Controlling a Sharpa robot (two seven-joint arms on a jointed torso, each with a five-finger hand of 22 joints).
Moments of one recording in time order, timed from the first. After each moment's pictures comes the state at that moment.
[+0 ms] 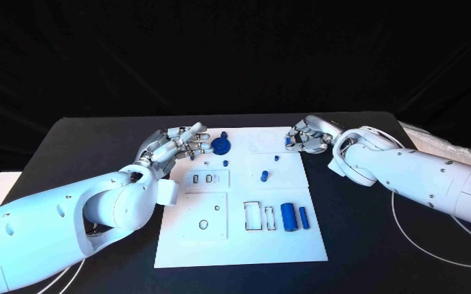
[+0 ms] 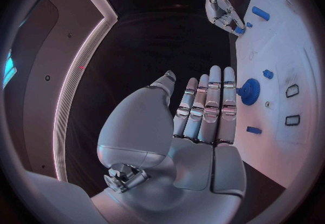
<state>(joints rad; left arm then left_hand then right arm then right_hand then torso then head) 1.13 -0.91 -0.01 1.67 0.06 -0.38 0.48 1.32 0.00 0.18 0.18 0.05 0.95 0.22 0.14 0.07 1.02 0.16 0.14 0.07 1.10 0.12 0.23 0.20 0.17 0.94 0.23 0.27 0.12 1.19 -0.78 0.00 1.21 -1.22 -0.32 0.11 1.32 -0.05 0.29 0.03 0.20 1.10 0.11 0.13 0.10 1.37 0.02 1.16 1.24 1.46 -0.04 1.50 1.31 0.11 1.34 0.06 1.33 1.06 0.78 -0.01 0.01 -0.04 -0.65</state>
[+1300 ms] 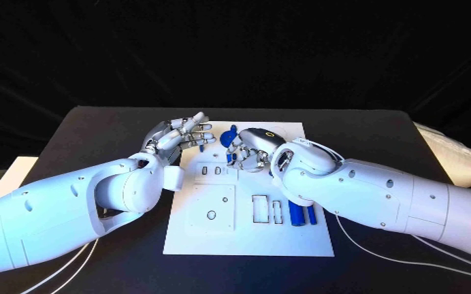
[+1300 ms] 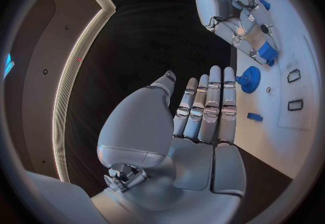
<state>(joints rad) 1.13 -0.90 -0.01 1.63 0.13 -0.38 0.48 1.32 0.00 0.18 0.18 0.05 0.95 0.22 0.14 0.07 1.02 0.16 0.14 0.07 1.10 0.12 0.22 0.20 0.17 0.94 0.23 0.27 0.12 1.16 -0.54 -0.02 1.44 -1.50 -0.33 -0.20 1.31 -0.02 0.31 0.03 0.20 1.10 0.10 0.12 0.10 1.37 0.02 1.12 1.21 1.47 -0.05 1.49 1.31 0.11 1.34 0.05 1.33 1.04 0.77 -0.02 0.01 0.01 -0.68</state>
